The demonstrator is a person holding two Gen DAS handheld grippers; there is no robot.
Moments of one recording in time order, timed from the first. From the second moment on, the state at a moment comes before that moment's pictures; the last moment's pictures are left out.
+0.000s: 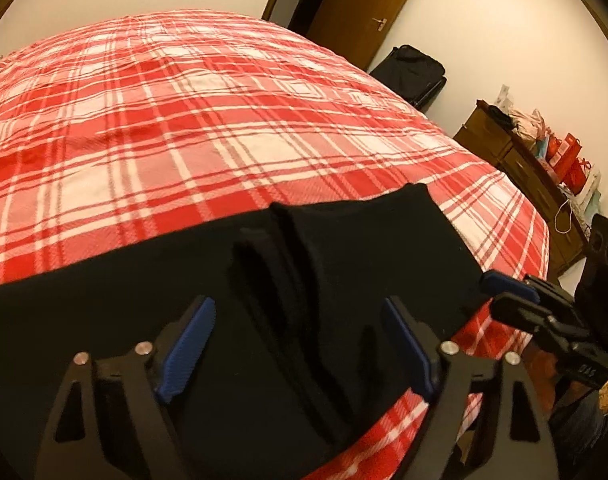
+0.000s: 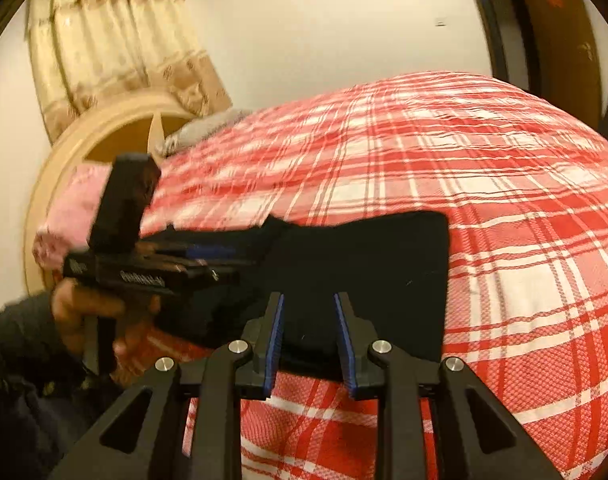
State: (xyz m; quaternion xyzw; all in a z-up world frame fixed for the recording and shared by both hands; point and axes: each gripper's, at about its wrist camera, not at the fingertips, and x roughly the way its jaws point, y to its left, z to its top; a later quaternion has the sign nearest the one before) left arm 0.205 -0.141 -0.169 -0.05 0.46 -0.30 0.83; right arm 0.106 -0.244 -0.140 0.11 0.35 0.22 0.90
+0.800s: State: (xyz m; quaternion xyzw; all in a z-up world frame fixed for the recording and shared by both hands) left arm 0.196 -0.112 -0.124 -0.07 0.45 -0.30 0.84; right arm 0.097 -0.287 -0.134 0.17 0.28 0.14 0.93
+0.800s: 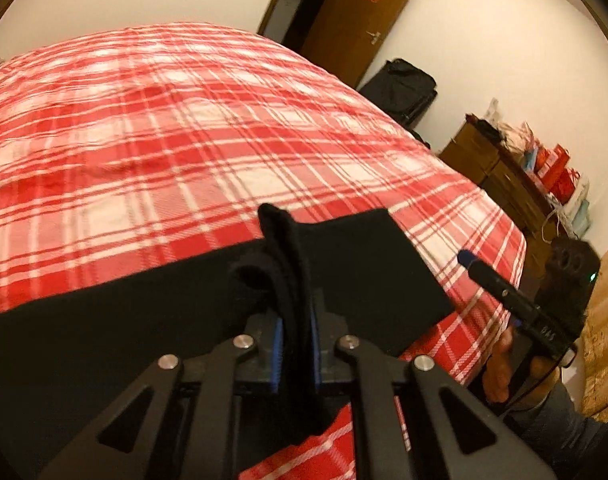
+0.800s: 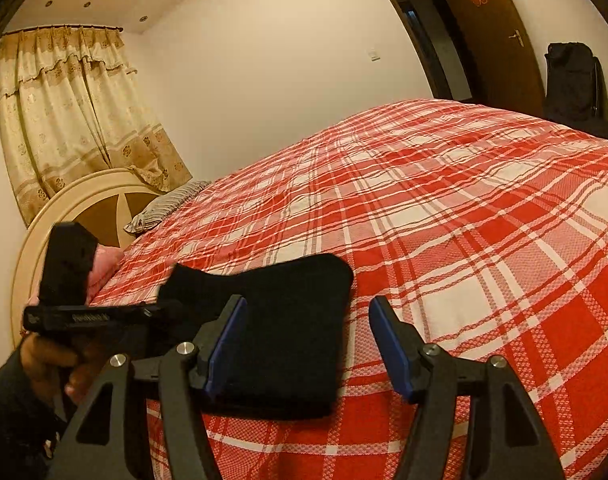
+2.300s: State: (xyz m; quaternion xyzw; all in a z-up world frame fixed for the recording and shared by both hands) left arm 0.192 -0.011 -0.175 -0.03 0.45 -0.16 0.88; right arm 0.097 -0.159 -0.161 -0.04 0.40 0.28 0.87
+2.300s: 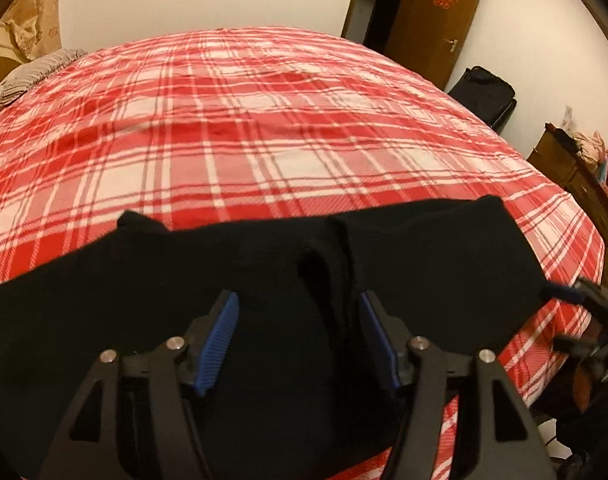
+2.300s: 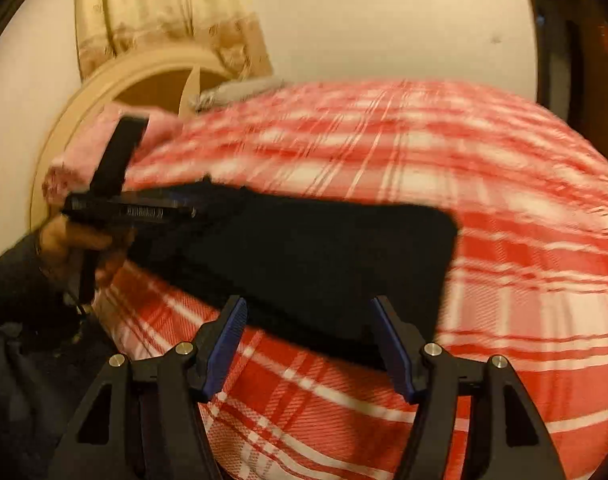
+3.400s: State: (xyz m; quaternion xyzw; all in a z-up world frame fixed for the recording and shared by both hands) left arm 0.120 0.221 -0.175 -0.11 0.42 0.05 0.90; right arm 0.103 0.002 -0.165 -0.19 0.39 0.36 0.83
